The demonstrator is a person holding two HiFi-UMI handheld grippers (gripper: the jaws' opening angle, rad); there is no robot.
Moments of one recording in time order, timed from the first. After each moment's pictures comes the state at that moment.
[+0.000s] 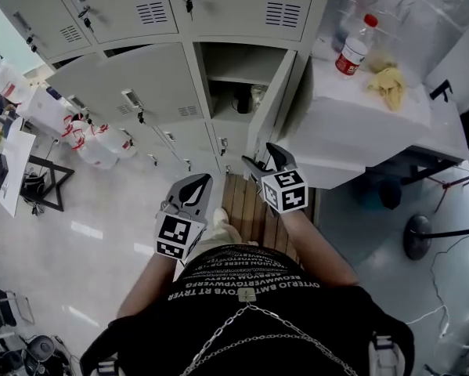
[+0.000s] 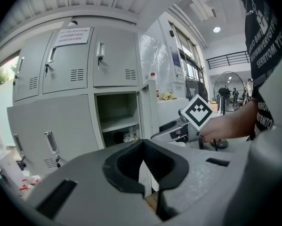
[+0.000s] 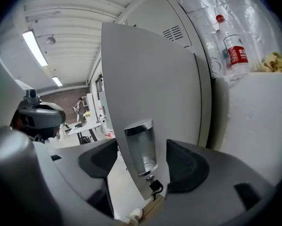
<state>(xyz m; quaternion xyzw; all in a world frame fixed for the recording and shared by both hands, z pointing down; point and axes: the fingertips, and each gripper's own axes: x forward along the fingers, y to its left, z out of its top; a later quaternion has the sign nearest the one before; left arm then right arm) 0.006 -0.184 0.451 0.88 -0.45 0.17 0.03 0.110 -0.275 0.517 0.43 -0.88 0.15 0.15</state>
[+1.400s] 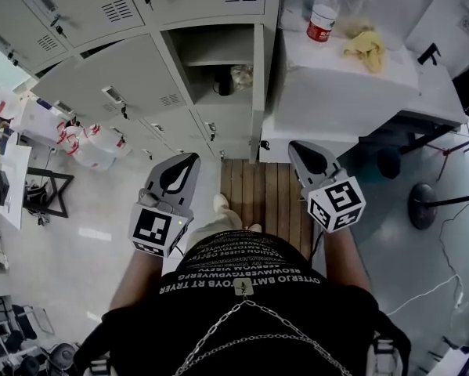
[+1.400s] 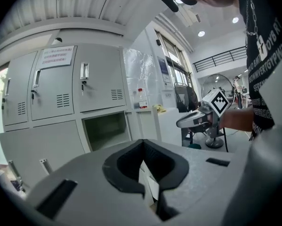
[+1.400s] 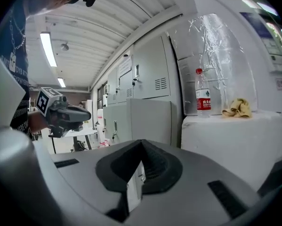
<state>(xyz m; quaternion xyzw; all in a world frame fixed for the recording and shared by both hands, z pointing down) 0.042 -0.159 0.377 0.90 -0.41 0.14 -0.03 0.230 -0.180 0.409 0.46 -0.88 0.06 0.10</state>
